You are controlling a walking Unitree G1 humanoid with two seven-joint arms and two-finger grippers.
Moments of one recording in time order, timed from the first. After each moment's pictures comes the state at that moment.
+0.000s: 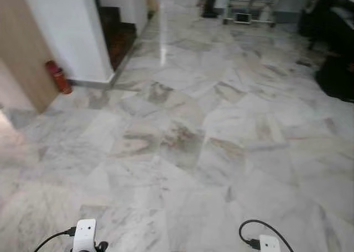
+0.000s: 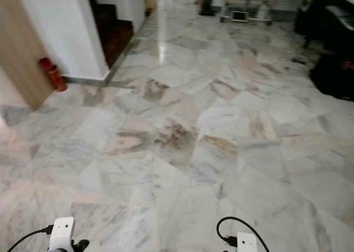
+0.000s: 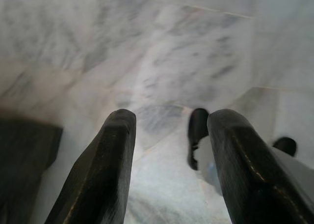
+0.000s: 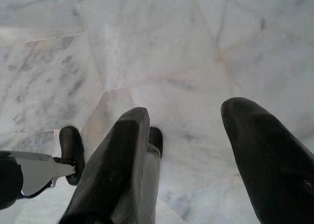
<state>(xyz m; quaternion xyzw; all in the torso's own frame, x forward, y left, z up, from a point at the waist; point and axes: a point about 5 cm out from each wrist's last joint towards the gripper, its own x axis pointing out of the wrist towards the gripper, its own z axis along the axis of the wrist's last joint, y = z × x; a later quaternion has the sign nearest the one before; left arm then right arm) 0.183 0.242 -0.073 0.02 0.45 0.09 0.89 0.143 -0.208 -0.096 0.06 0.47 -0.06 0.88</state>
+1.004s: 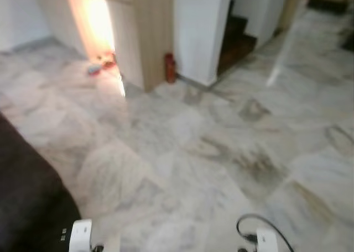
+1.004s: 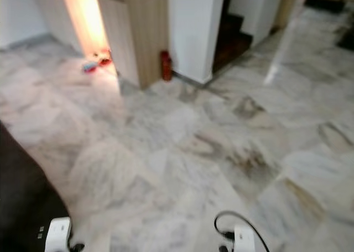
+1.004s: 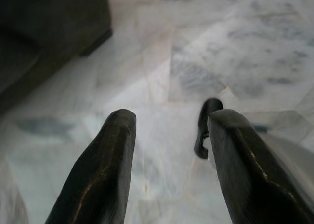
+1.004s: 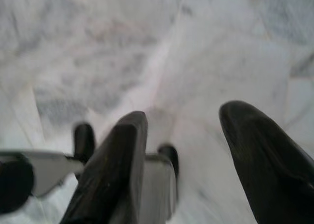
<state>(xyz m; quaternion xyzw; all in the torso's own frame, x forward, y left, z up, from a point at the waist) 0.179 0.238 -0.077 -0.01 0.47 0.09 0.88 0.138 -0.211 -0.097 0.06 0.48 -0.06 0.88</state>
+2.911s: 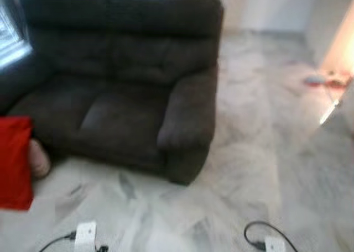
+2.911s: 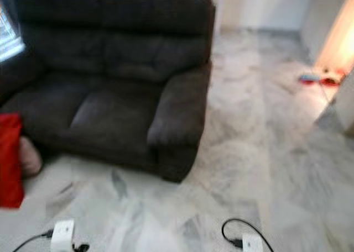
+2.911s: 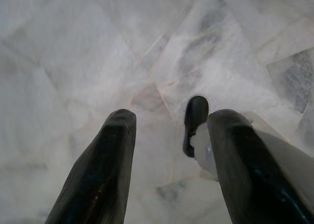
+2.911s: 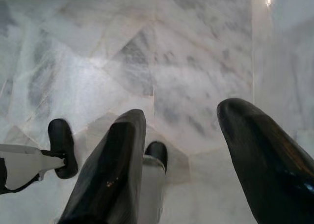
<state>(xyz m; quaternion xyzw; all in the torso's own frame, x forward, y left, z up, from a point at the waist) 0.180 0.236 -0.077 -0.01 0.46 0.10 0.88 0.138 -0.216 -0.096 0.05 0.47 -0.06 0.88</state>
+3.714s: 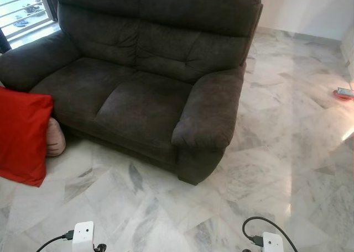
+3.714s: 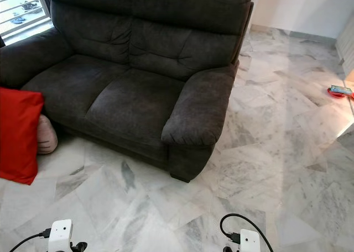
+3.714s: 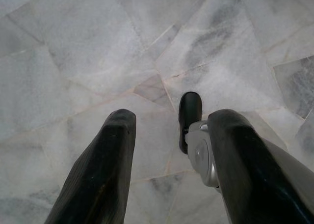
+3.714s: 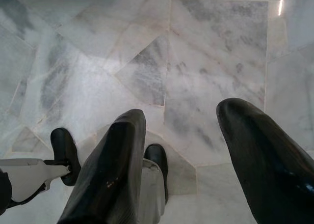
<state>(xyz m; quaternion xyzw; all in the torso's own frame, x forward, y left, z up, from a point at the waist) 0.181 0.239 -0.075 -0.01 0.45 0.11 0.88 0.145 -0.212 -0.094 0.08 0.46 -0.07 0.88</state>
